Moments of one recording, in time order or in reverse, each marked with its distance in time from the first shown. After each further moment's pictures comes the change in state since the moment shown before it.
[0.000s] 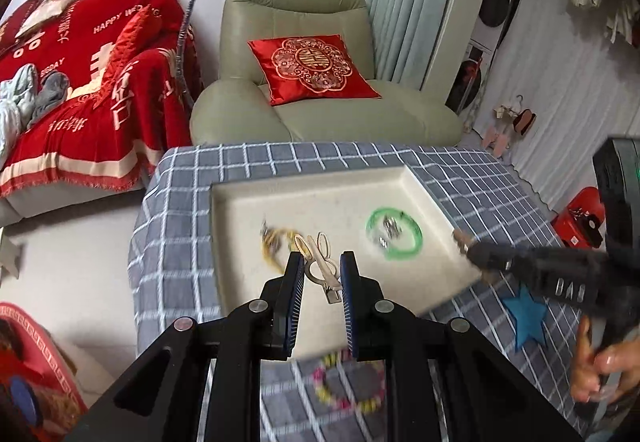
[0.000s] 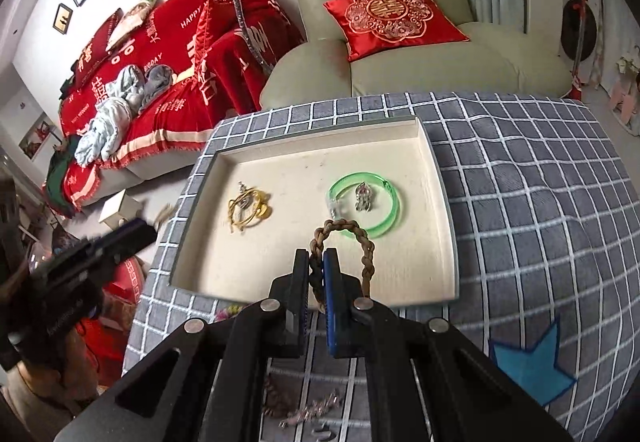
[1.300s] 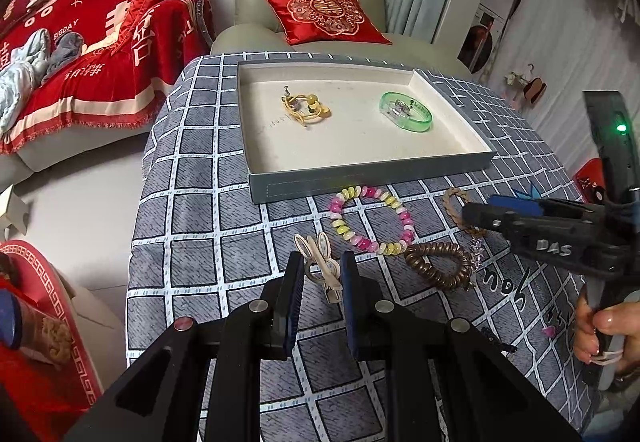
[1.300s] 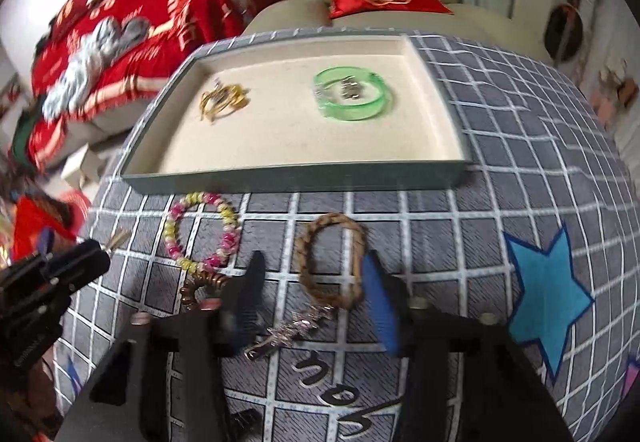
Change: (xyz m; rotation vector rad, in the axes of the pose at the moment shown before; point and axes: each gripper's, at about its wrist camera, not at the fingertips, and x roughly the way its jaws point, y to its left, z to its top) left arm -0.026 0.011 -0.127 -0.027 0.122 0.039; right arm 0.025 0.018 -0.097 -0.073 0.089 -0.162
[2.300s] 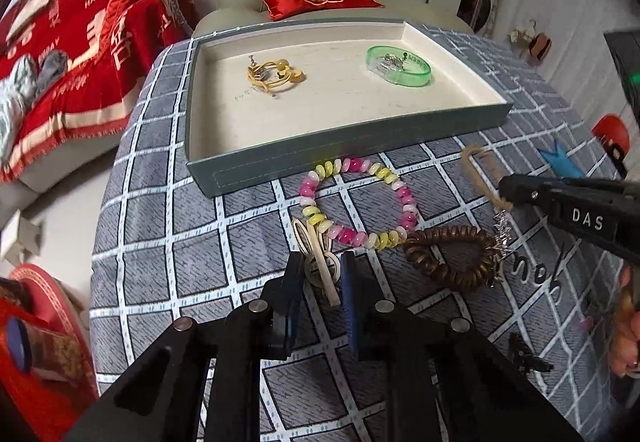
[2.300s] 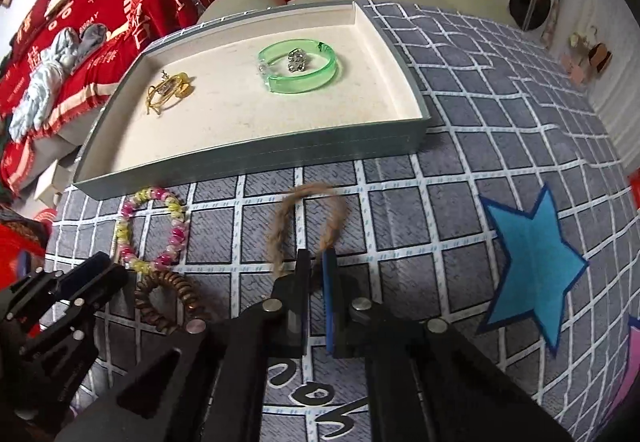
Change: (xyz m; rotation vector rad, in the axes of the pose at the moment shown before) left arm 0.047 -0.030 -0.002 0.089 0.096 0.057; right arm 0.010 -0.025 -0.009 0.124 0.049 -0.086
